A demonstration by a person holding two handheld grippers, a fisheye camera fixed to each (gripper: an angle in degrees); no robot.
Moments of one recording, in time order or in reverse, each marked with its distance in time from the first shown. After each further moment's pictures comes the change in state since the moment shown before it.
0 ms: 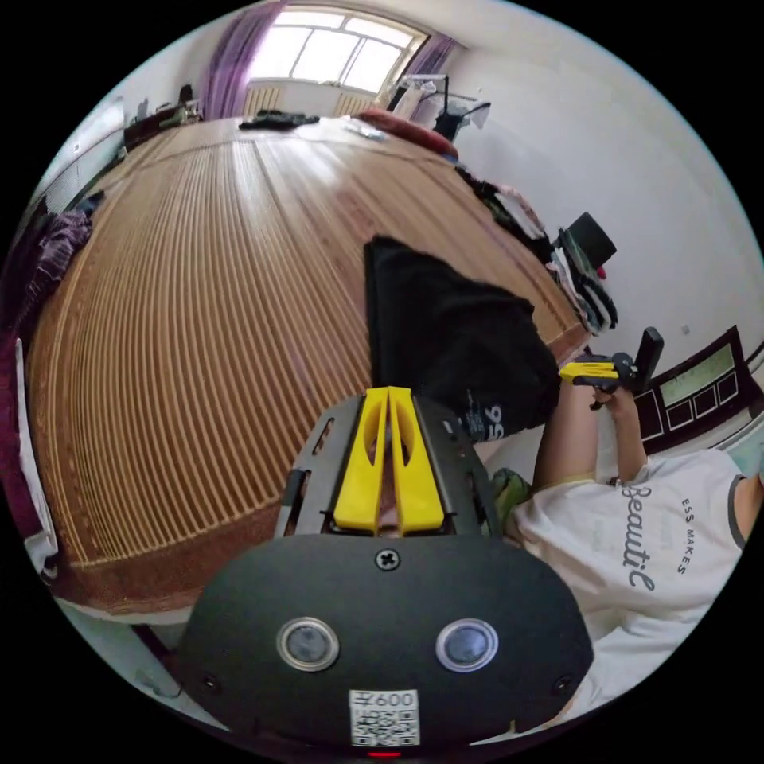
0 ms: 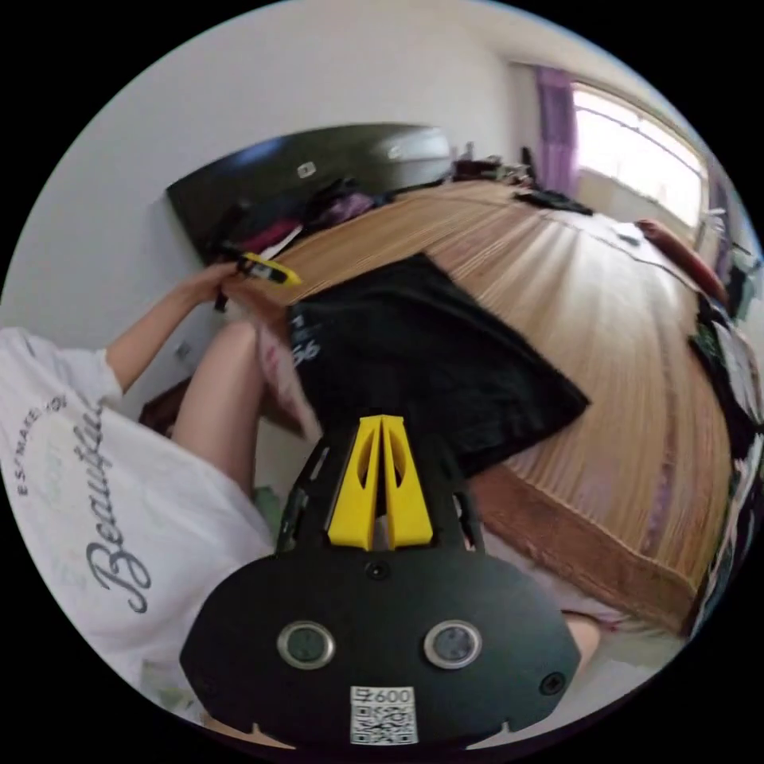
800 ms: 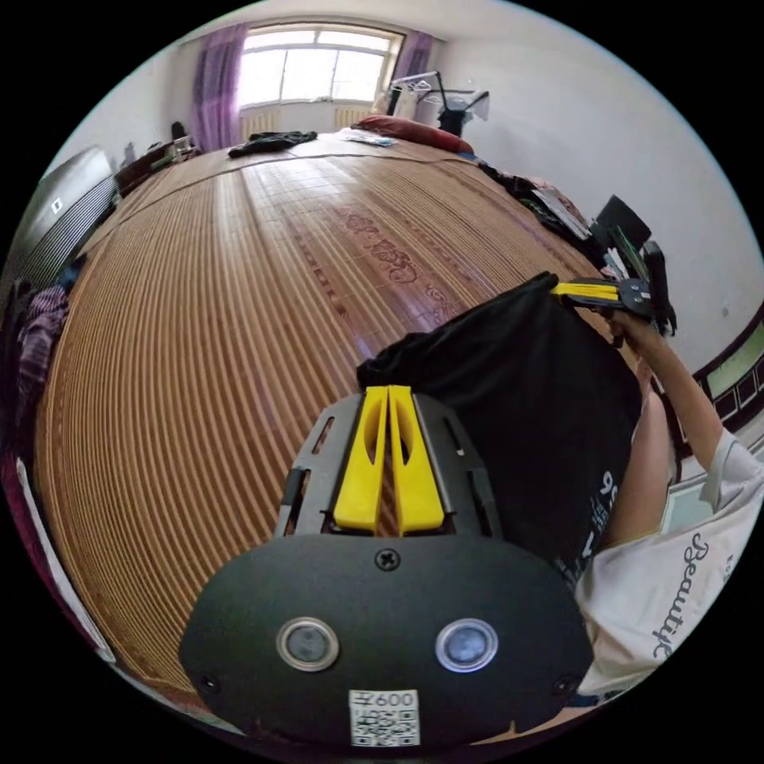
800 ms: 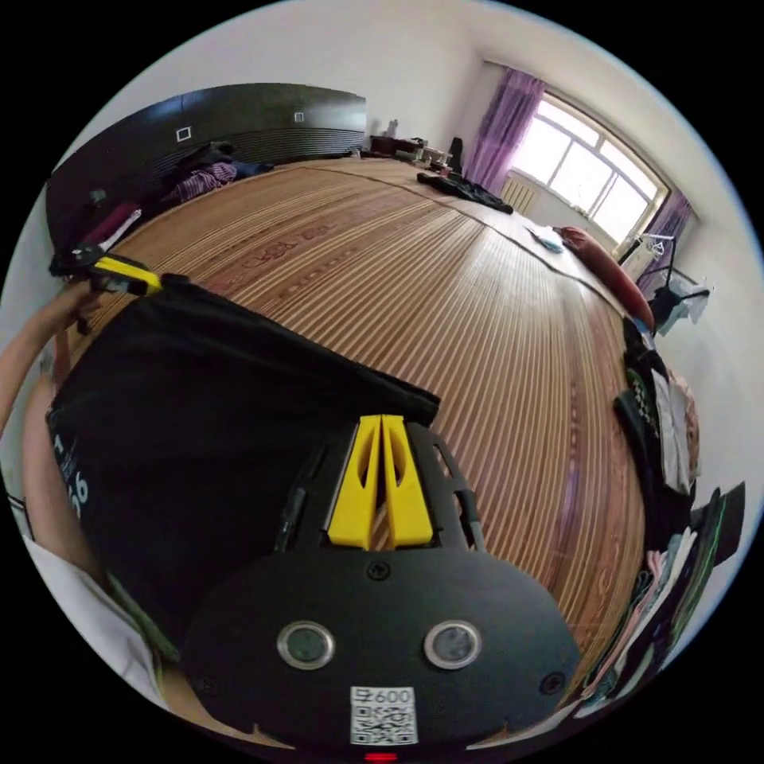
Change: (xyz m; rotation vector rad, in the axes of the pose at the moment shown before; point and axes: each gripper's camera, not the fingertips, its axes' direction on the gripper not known) left arm -0.067 -0.009 0.210 -0.010 -0.181 0.044; right arm 0.159 -0.153 0.074 -0.133 0.389 -0.021
